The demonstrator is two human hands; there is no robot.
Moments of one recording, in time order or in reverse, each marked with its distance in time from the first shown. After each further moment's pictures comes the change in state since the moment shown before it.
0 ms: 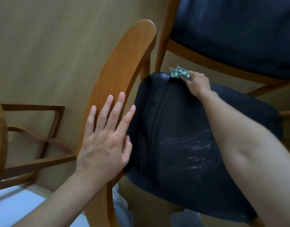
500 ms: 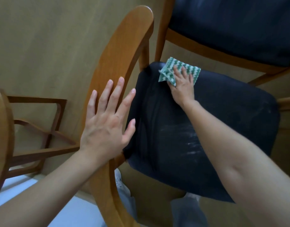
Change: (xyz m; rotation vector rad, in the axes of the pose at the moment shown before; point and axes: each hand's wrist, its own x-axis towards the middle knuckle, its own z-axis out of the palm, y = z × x) left_hand 0.001 0.000 0.000 -0.051 0.027 0.008; right_hand -0.062 -0.025 0.045 -0.050 0.021 -0.149
